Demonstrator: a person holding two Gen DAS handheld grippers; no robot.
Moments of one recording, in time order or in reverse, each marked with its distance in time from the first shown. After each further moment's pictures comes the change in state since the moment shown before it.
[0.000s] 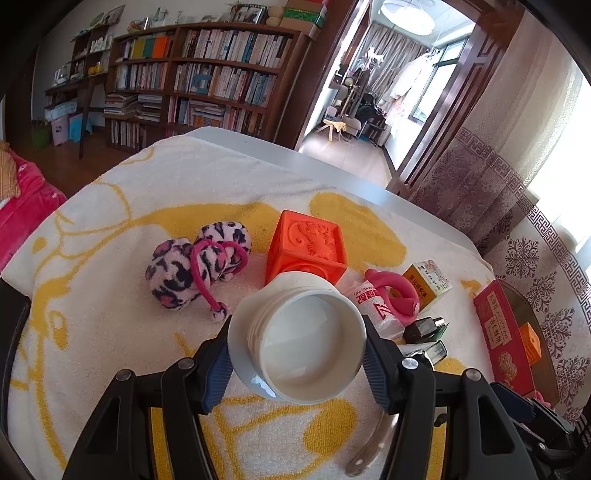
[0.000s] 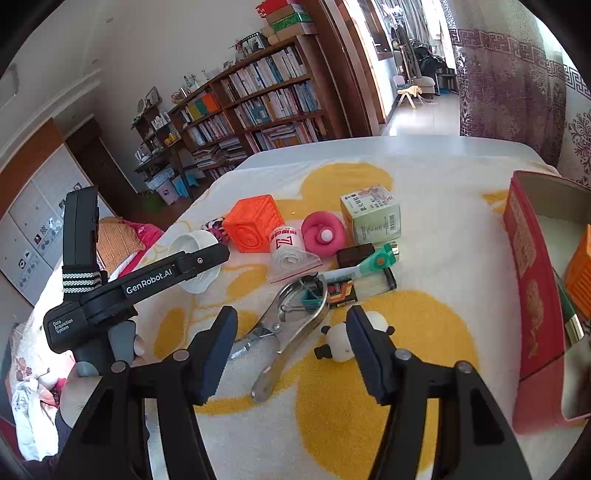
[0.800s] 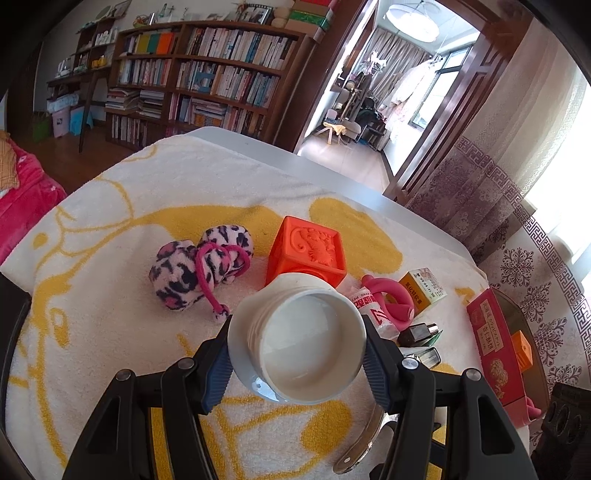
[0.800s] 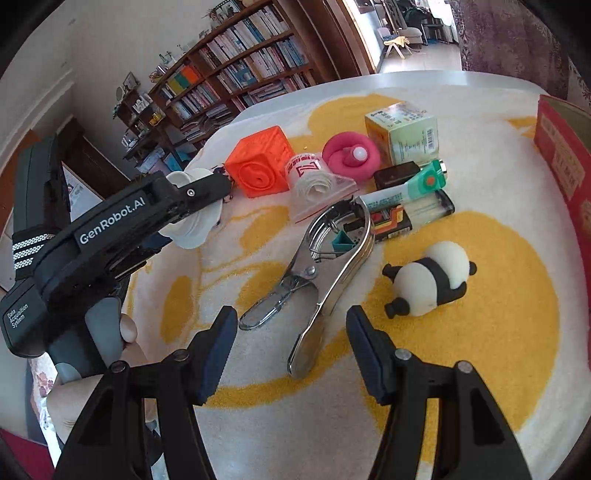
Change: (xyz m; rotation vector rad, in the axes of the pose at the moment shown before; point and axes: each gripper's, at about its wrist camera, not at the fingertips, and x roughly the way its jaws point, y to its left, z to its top) left arm -0.009 0.009 0.005 -0.050 -0.015 -0.027; right arm 0.057 0.027 -0.030 0.150 0.197 0.007
